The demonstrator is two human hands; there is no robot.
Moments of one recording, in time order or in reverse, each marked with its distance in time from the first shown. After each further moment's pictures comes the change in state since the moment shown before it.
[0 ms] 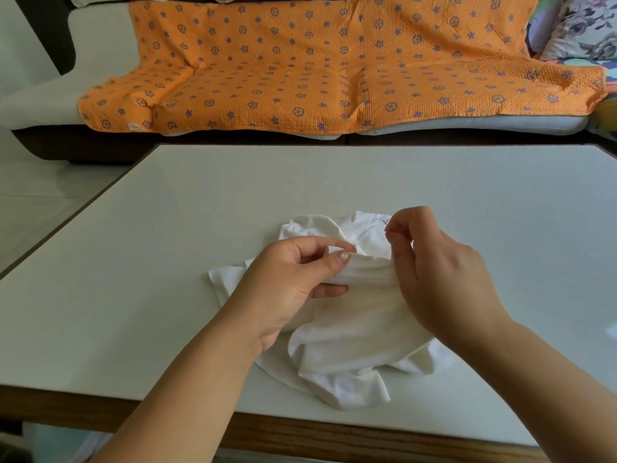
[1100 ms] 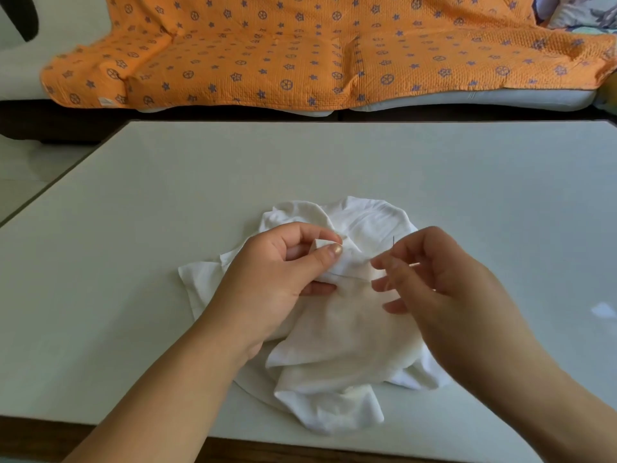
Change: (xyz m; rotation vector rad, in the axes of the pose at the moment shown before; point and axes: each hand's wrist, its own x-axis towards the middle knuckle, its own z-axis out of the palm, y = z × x) left_hand 0.021 -0.015 0.006 0.055 0.068 0.038; right_hand -0.010 -0.015 -0.019 0.569 -0.335 0.587
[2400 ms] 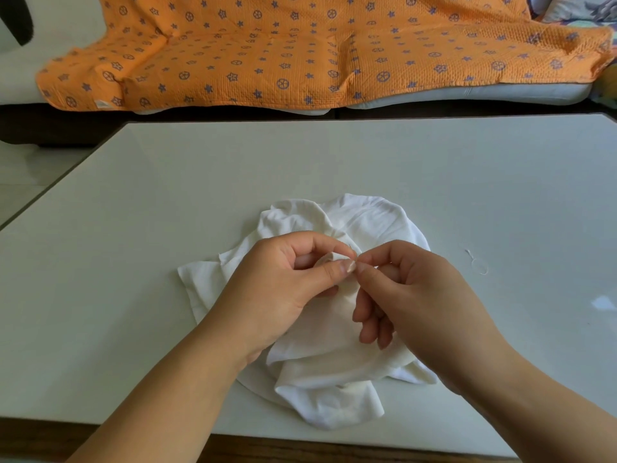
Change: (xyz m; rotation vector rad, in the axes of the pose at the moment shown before) left_hand -0.006 0.001 0.003 0.097 -0.084 0.011; right_hand 0.009 0.001 0.013 0.181 -0.142 0.162
